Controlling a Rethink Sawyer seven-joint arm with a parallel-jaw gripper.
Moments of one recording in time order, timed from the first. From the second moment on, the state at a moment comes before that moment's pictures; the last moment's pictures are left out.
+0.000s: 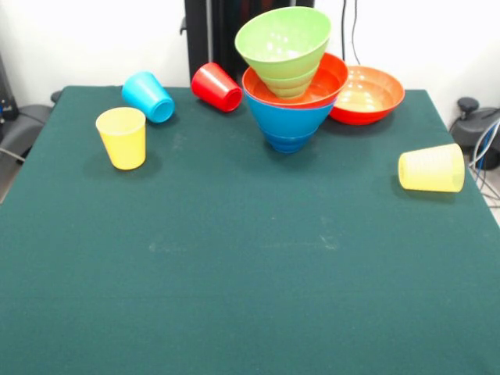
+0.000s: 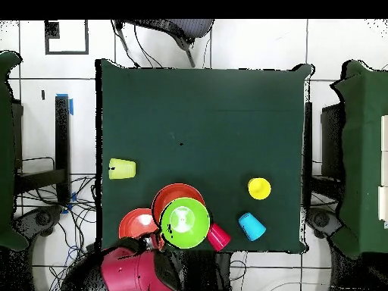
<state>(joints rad) 0.23 -1.13 -0.19 2.17 -0.27 0.51 1.68</state>
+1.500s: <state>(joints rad) -0.46 -1.23 0.06 2.17 -0.27 0.50 1.67</state>
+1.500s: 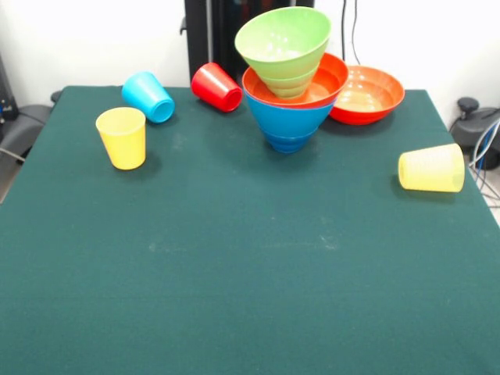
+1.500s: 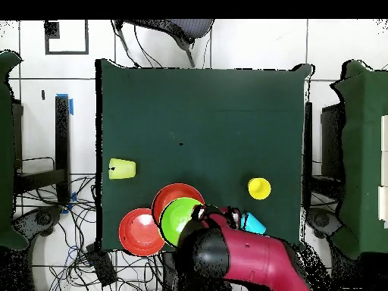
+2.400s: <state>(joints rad) -0.96 -1.30 0.47 2.32 -0.37 0.46 1.58</state>
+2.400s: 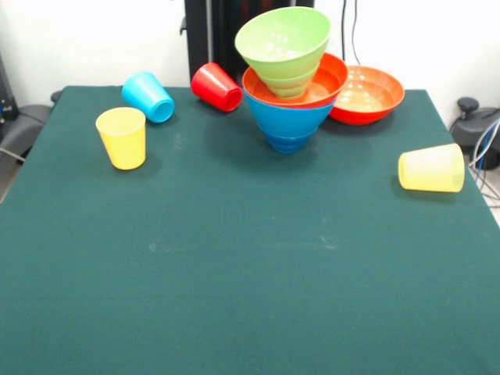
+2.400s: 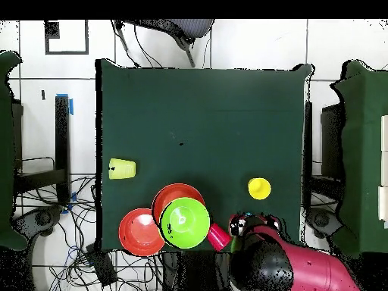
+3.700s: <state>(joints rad) -1.17 -1.22 0.72 2.41 -0.60 0.45 1.58</state>
